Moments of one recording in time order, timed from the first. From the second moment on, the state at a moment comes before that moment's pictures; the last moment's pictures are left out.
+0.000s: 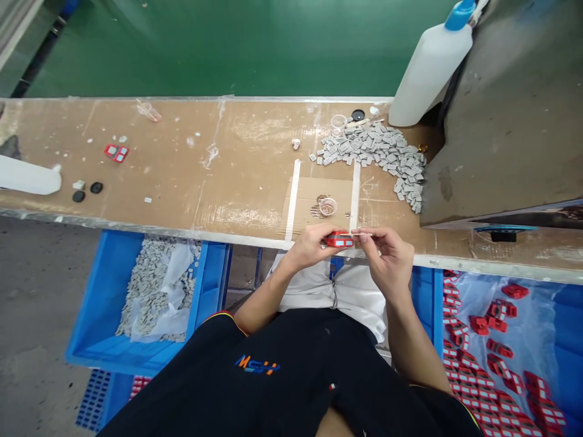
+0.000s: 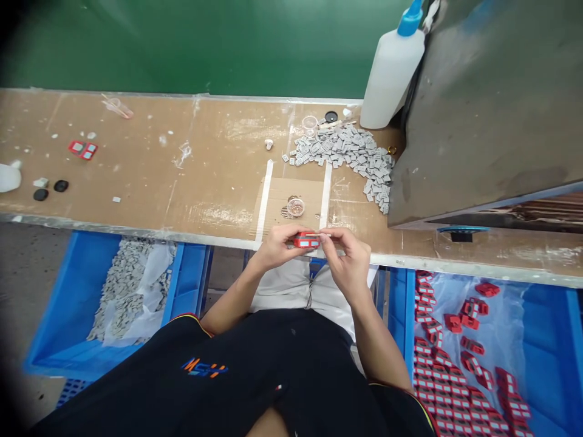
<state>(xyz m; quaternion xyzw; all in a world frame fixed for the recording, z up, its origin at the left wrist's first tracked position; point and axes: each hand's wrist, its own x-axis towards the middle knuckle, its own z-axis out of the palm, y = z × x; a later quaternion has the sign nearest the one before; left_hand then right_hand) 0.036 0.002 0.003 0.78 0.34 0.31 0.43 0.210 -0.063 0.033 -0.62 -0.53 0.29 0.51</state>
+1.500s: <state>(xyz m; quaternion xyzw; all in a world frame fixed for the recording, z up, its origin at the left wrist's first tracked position) 0.030 0.004 -0.001 0.77 0.30 0.32 0.46 0.248 0.061 0.031 -0.61 -0.66 0.18 0.40</state>
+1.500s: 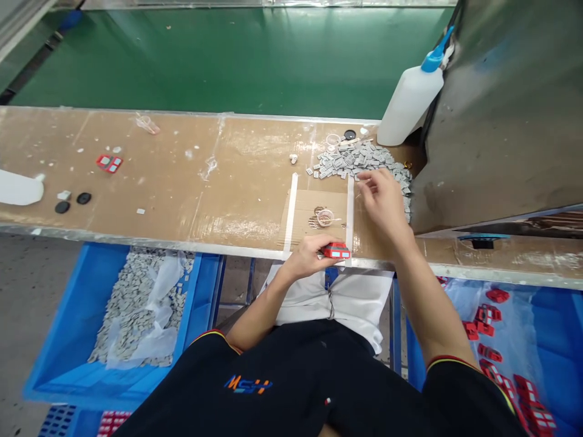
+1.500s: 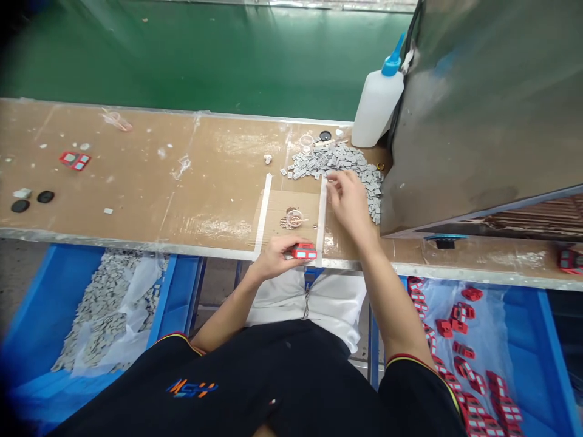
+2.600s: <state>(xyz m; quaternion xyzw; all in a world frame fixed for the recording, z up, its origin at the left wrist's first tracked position) 0.033 0.000 0.001 0.76 0.30 0.35 0.46 0.244 0.084 0.055 -0.69 -0.72 0.04 0.02</state>
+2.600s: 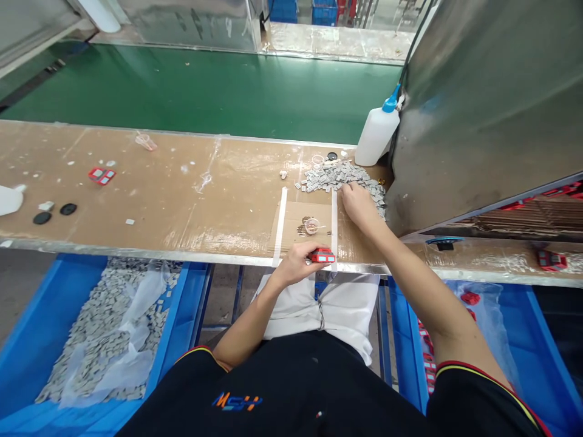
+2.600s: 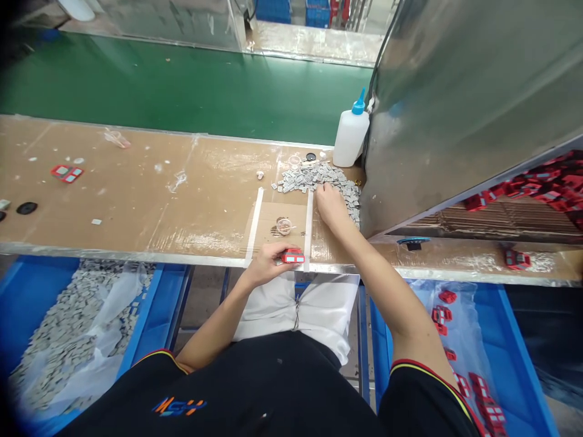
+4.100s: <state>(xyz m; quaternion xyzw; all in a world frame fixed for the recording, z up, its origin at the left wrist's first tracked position) 0.028 0.003 -0.001 0.77 0.27 0.28 0.50 0.230 -0.046 0.060 -0.58 -0.70 0.34 0.26</state>
